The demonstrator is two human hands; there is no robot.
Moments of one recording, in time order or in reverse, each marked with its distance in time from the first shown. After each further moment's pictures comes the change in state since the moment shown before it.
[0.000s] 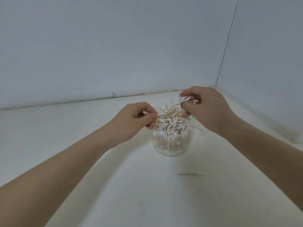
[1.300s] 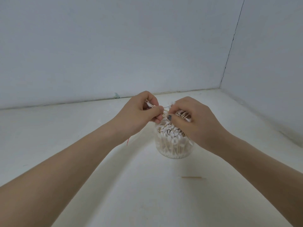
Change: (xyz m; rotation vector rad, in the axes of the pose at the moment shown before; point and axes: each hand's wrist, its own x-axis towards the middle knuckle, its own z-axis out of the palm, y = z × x) left_hand 0.010 0.016 0.001 -0.174 0.071 -0.024; right_hand -0.019 -0.004 0.031 -0.056 -0.057 -0.277
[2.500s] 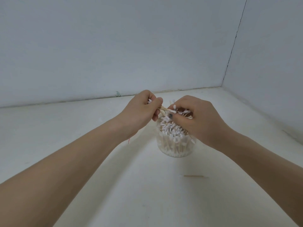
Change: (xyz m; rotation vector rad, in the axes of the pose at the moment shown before) left_hand 0.012 -0.004 0.008 -0.005 0.087 -0.073; right_hand 0.006 0.011 0.002 -0.020 0.007 -0.060
